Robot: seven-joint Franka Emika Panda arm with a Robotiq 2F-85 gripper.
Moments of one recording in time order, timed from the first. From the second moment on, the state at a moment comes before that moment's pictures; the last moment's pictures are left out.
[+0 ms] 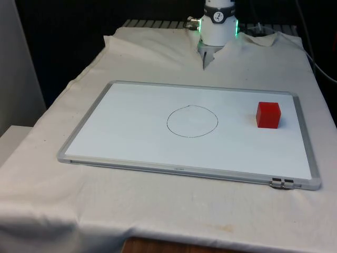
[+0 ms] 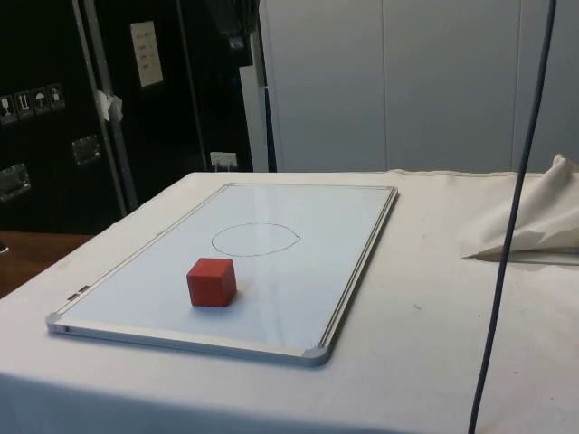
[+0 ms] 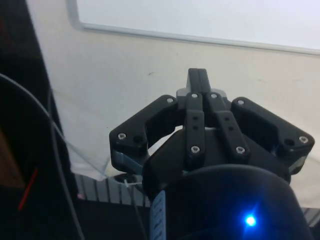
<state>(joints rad) 0.22 0.00 -0.19 -1.94 0.10 1.87 -0.03</state>
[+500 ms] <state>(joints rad) 0.22 -0.01 -0.15 -2.00 0.21 1.93 -0.04</state>
